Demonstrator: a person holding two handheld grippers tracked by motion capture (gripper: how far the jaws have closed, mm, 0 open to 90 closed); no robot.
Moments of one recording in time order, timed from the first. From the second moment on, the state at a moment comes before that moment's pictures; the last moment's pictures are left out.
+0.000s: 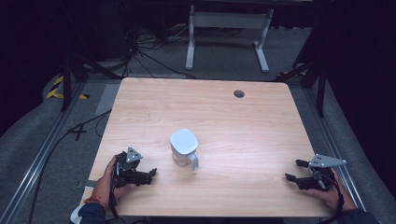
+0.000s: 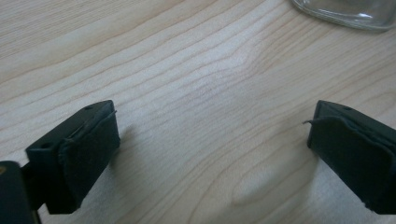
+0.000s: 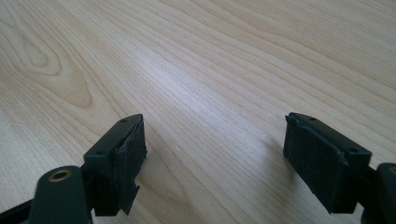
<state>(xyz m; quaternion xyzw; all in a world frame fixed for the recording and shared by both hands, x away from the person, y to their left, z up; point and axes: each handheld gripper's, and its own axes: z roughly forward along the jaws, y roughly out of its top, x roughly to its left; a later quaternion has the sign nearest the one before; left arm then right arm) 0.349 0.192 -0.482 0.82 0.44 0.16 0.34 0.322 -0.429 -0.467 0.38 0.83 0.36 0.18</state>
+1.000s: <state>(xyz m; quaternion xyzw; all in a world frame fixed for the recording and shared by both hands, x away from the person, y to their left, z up) 0.352 0.198 -0.481 0.84 0.41 0.16 0.33 0.365 -0.331 -0.396 0.27 0.83 0.47 0.16</state>
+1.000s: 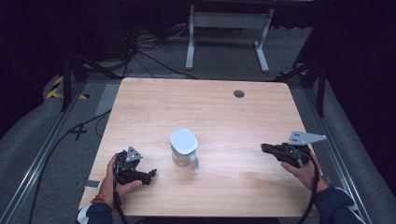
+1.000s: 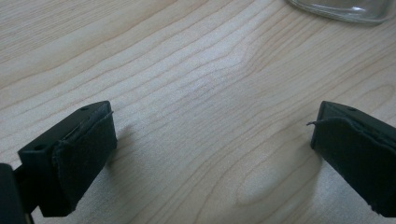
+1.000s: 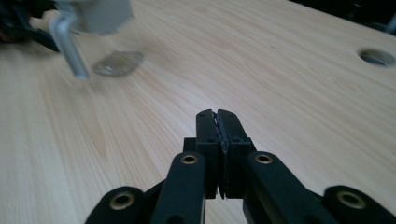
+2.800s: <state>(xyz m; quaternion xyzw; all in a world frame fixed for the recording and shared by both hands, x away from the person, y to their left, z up) 0.378 0.160 -0.414 0.79 0.40 0.21 0.42 0.388 -0.128 -0.381 0.09 0.85 0.51 0.08</state>
